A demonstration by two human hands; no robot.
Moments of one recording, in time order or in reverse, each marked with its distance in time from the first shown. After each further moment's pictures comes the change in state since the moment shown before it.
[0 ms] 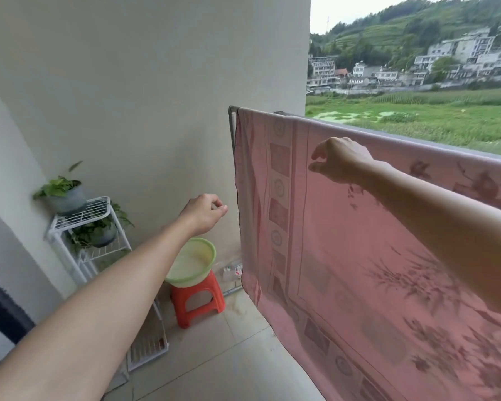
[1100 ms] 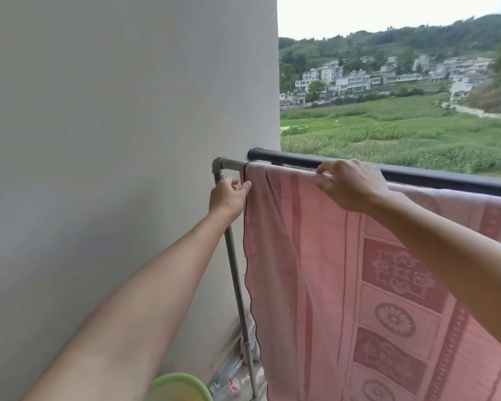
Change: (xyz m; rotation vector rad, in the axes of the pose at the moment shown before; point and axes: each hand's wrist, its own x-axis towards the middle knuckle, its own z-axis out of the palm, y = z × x) left_hand 0.634 -0.056 0.027 -0.496 -0.026 0.241; right_hand 0.463 -0.062 0.178 -0.228 0.211 0.286
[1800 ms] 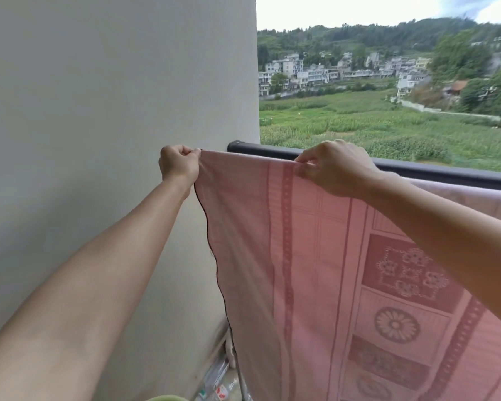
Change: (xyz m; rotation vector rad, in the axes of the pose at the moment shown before) left_hand 0.138 -0.037 -0.034 -0.241 0.253 -0.046; right_hand 0.059 -0.038 0.021 -0.007 0.001 -0.048
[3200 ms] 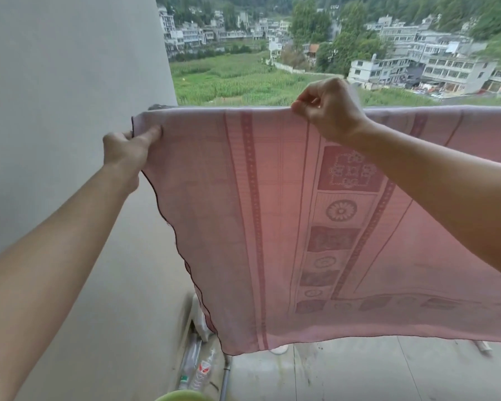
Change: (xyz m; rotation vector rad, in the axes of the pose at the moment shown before) left_hand 0.040 -0.060 -0.009 -0.281 -0.544 -0.094; right_hand -0.018 -0.029 0.012 0.040 0.284 0.387
